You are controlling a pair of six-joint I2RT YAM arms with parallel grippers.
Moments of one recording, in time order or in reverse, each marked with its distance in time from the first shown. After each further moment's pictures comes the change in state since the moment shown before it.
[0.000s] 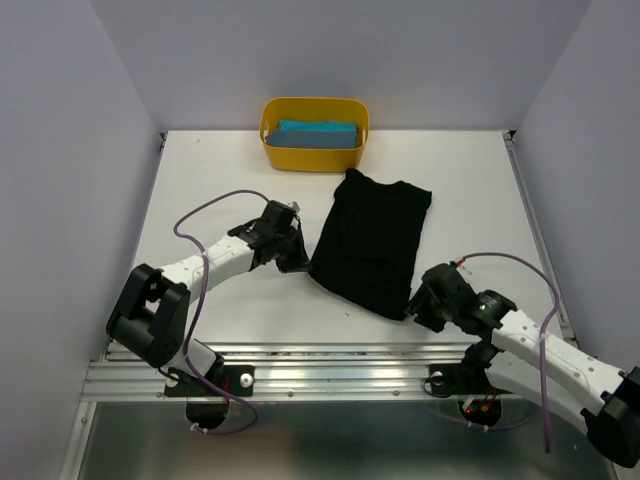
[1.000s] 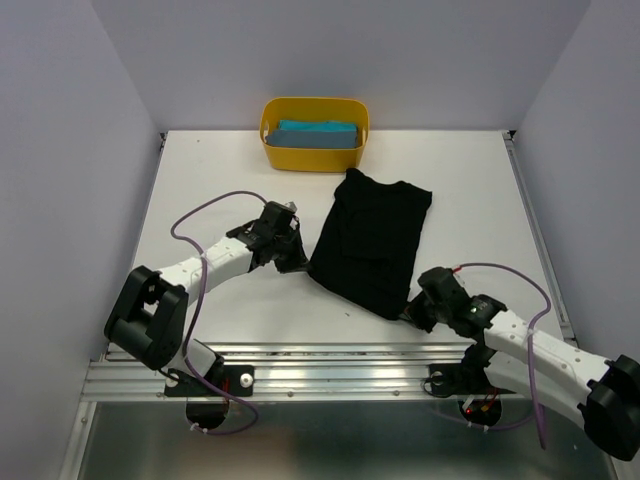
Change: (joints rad) left arm 0.002 -0.013 -0.017 0.005 -0.025 -0.019; right arm 0.000 0.021 -0.128 0.210 -0.089 0.204
